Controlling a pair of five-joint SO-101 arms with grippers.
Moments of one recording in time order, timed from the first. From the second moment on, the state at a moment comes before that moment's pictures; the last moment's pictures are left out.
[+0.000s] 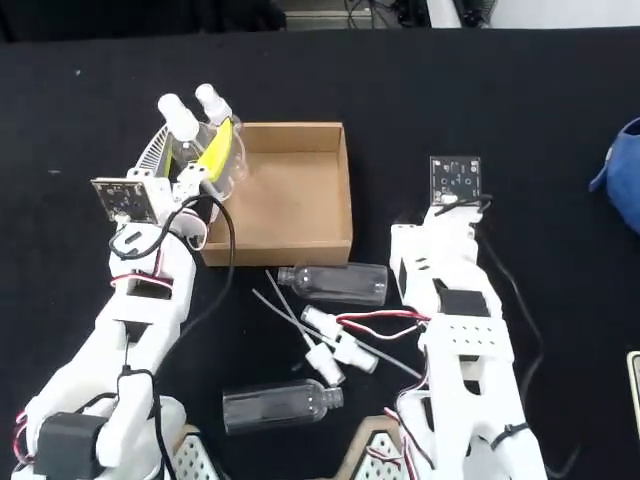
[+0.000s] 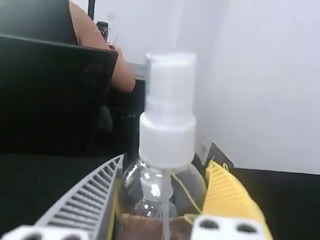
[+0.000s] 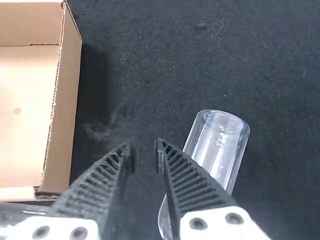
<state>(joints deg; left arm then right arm) 0.4 -25.9 72.0 -46.9 7.9 3.3 -44.8 72.2 22.6 2.9</state>
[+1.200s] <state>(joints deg) 0.9 -5.8 66.4 -59.0 7.9 3.3 -44.8 72.2 22.6 2.9</state>
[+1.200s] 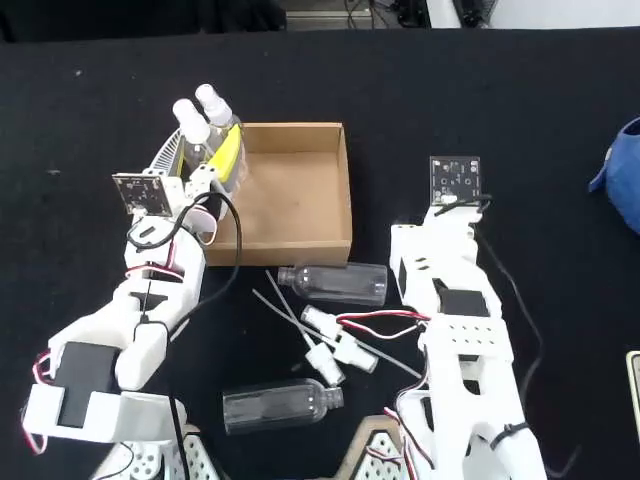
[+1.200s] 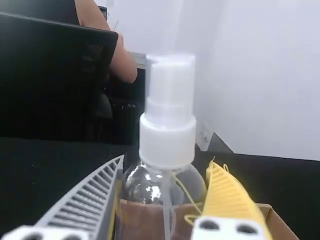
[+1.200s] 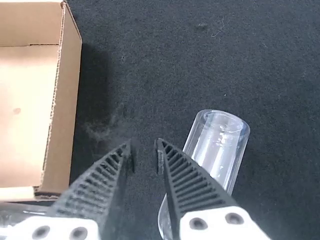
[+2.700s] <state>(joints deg) 1.0 9.5 63.2 -73.4 4.3 3.3 -44.8 72.2 22.6 2.9</state>
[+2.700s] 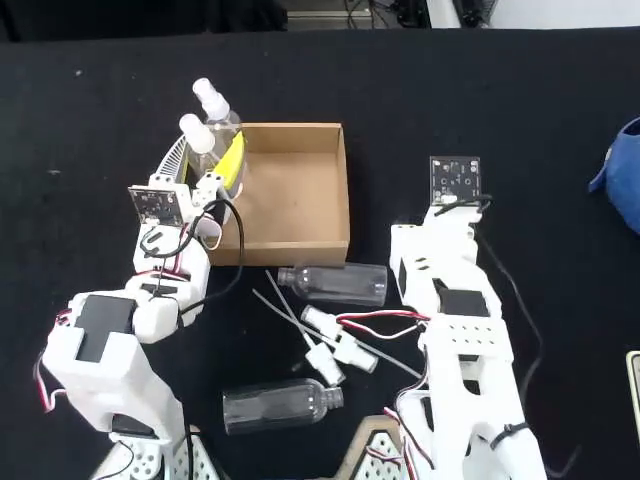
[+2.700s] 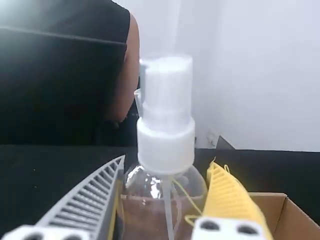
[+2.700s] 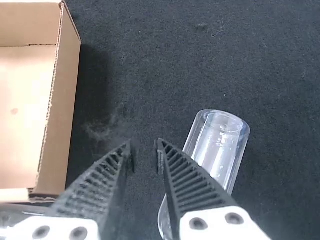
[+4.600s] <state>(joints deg) 1.9 9.5 63.3 -63.4 3.5 3.3 -44.8 72.2 22.6 2.9</state>
